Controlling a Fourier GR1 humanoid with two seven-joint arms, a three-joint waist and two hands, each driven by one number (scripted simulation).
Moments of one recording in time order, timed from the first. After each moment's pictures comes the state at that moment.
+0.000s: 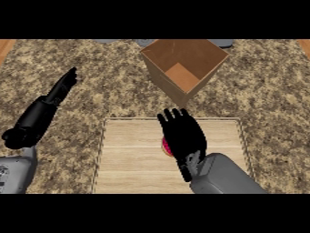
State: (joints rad) left arm -0.21 0.29 0.00 -1.52 -0.10 -0.21 -0.09; right arm -0.47 -0.10 0.65 -1.52 0.88 0.64 0.69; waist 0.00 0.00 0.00
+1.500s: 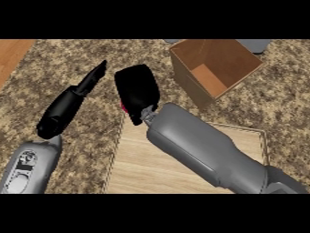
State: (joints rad) left arm -0.34 0.20 -0.07 -1.49 -0.15 -0.25 -0.07; right arm -1.04 0.00 0.73 -1.00 0.76 -0.01 0.61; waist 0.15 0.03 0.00
